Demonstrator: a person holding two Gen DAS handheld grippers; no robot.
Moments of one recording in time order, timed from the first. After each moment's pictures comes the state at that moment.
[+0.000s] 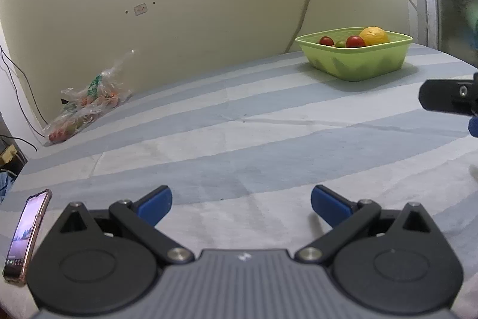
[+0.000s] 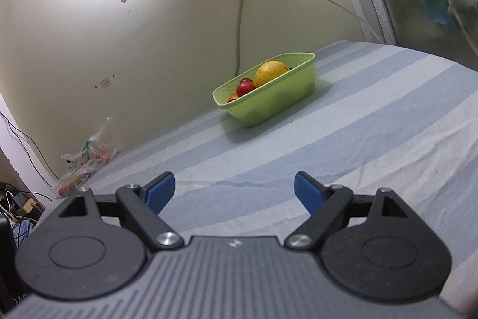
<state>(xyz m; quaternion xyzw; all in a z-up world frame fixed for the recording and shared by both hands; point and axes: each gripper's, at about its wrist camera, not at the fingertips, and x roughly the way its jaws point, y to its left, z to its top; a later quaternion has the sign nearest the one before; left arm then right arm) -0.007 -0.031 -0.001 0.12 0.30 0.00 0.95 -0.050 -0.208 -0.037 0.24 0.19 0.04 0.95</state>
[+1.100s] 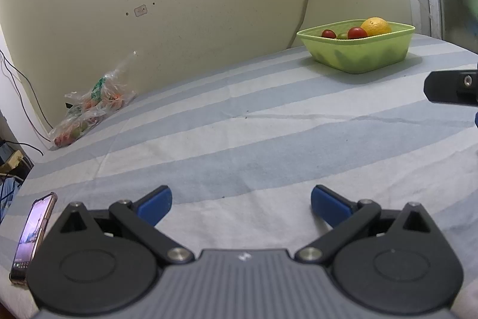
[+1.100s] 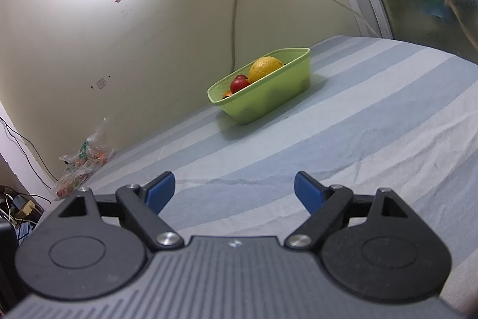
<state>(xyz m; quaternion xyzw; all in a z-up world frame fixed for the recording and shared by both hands) -0.005 -0.035 -0.006 0.15 0.30 0.00 0.94 -0.048 -0.210 -0.039 0.25 0.19 0.03 0.95</state>
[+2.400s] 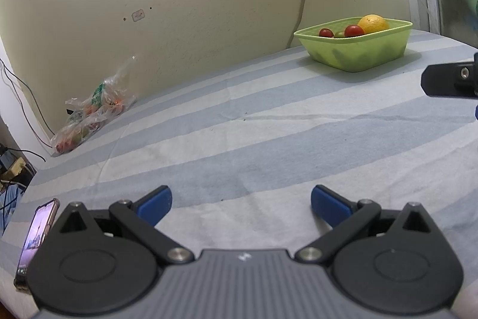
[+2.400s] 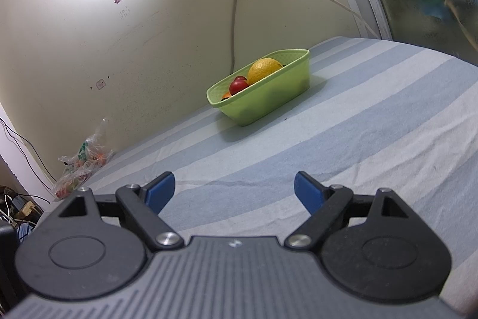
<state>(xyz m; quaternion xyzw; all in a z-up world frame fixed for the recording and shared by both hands) -0.005 -0.037 -0.006 0.16 0.29 0.00 0.94 -0.048 -0.211 -0.038 0.25 0.19 0.03 0.95</state>
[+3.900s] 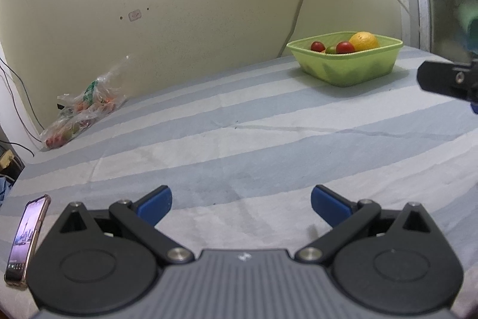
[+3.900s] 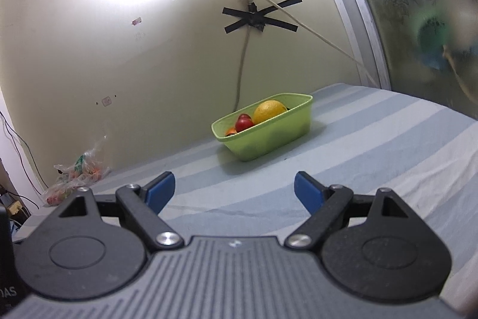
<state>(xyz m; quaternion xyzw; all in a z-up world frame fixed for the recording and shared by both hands) -0.013 -0.031 0.009 0.13 0.29 -0.03 0.95 -0.065 -0.206 -0.025 0.20 0.12 0.02 0.97</state>
